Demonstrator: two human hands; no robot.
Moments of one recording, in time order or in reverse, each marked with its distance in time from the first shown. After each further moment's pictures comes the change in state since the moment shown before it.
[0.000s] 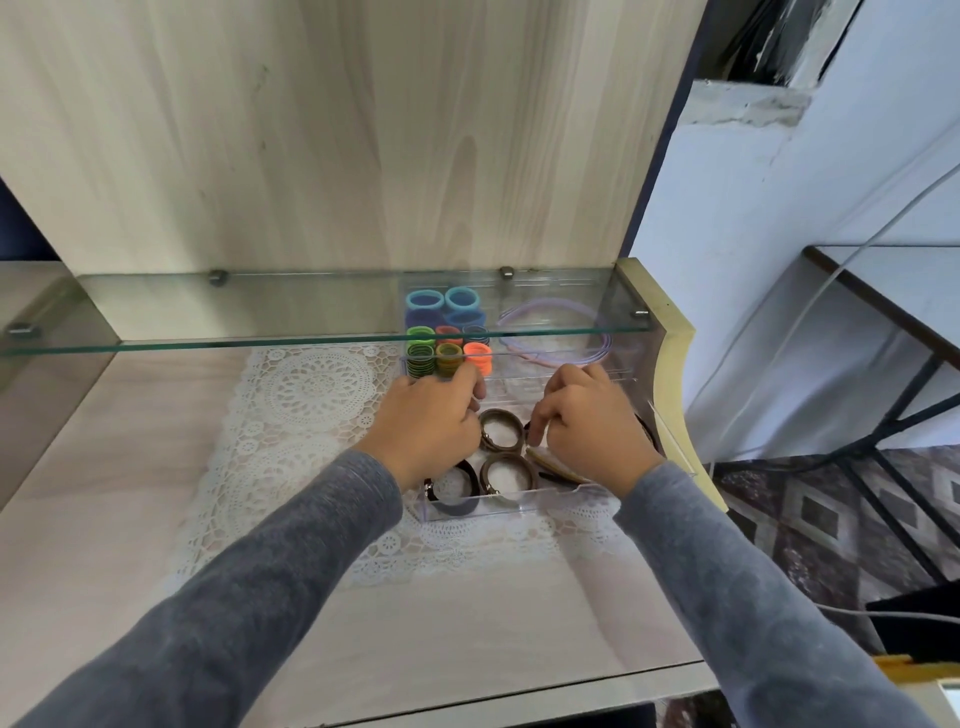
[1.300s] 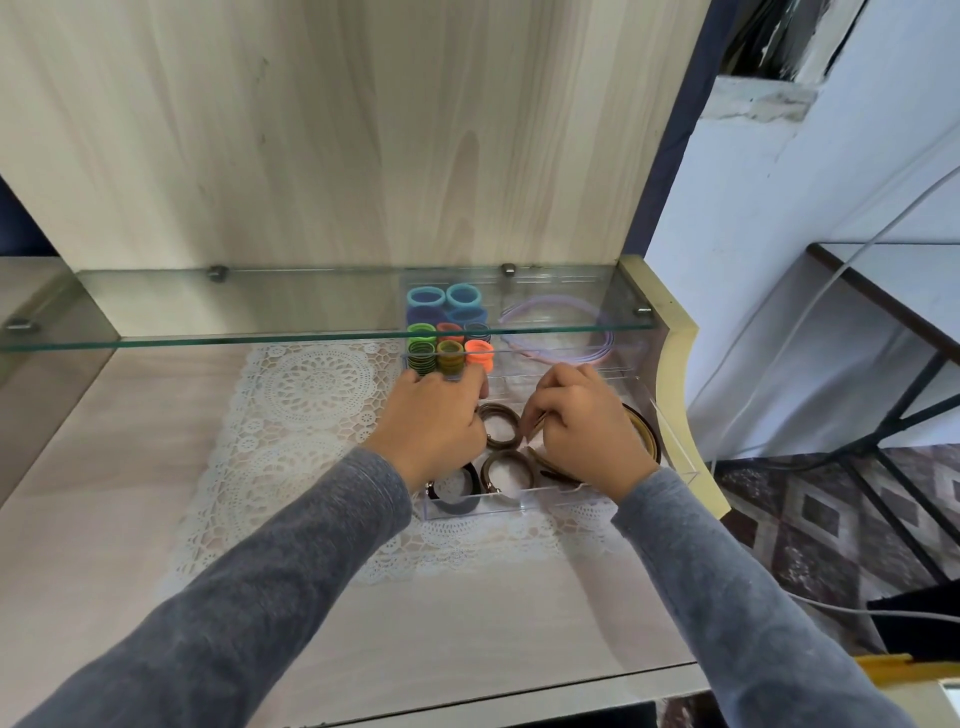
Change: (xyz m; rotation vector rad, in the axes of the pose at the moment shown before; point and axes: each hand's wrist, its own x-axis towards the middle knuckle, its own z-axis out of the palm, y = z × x) left_hand 0.003 0.000 0.007 0.163 0.064 0.076; right_hand 0.003 0.006 0.021 0.150 0.165 -0.059
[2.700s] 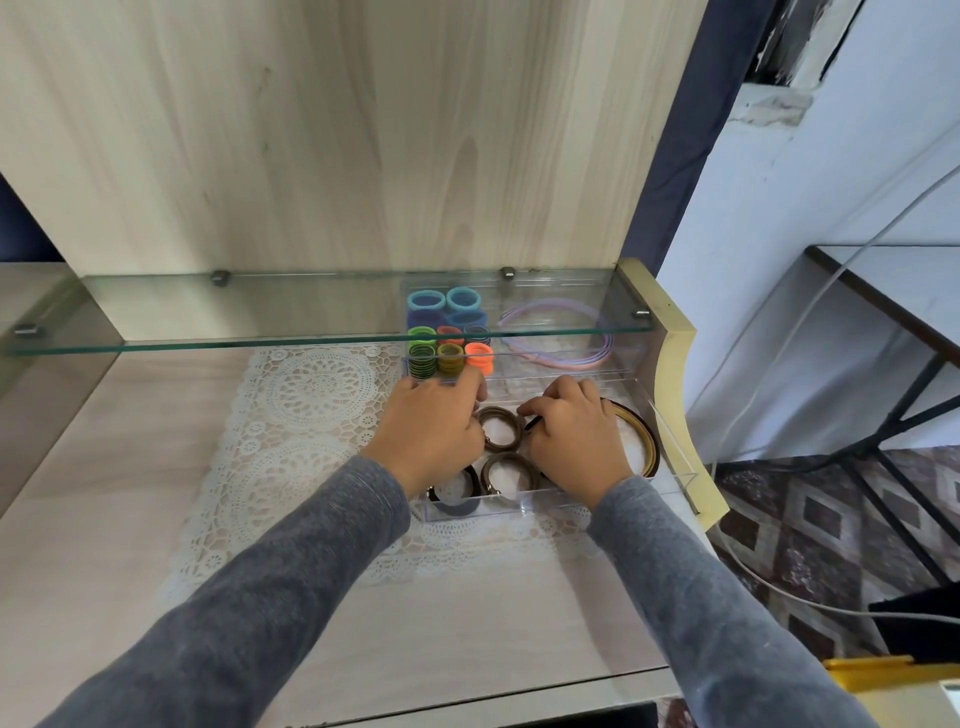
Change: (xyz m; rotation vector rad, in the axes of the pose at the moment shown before) left_hand -0.005 0.001 -0.001 -0.051 -0.020 -0.053; right_hand -0.001 -0.007 0.014 -0.228 -0.084 0.172
